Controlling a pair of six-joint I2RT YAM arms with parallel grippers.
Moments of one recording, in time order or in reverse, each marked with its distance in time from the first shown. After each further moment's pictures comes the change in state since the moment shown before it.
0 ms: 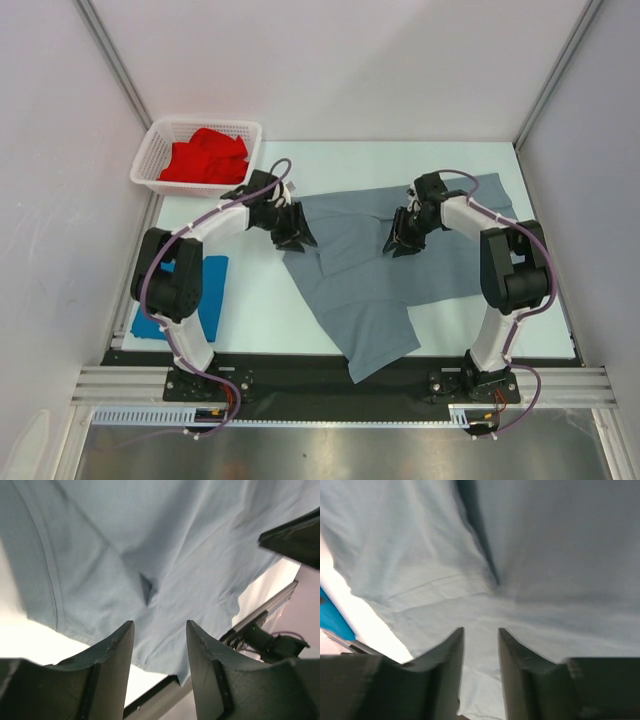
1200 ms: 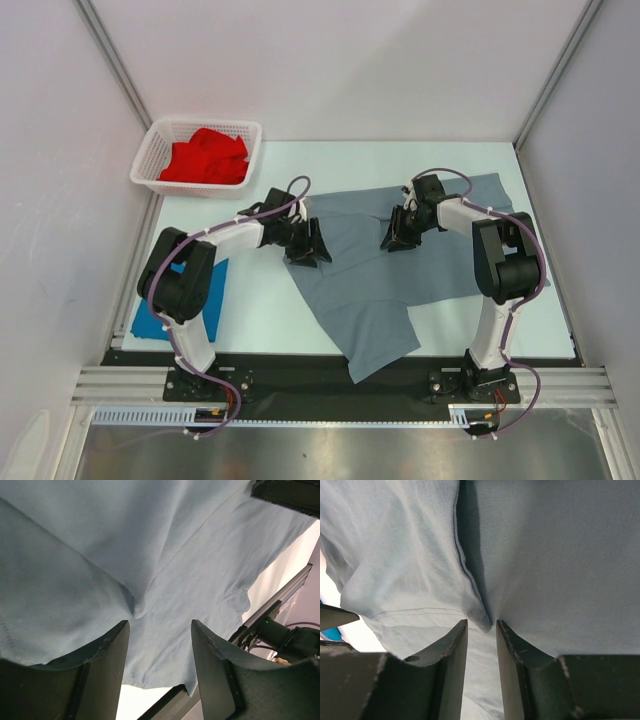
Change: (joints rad) left arm -0.111 0.013 -0.114 0.199 -0.002 -0.026; right arm -0.014 0.085 -0.016 0.178 -0.021 -0.085
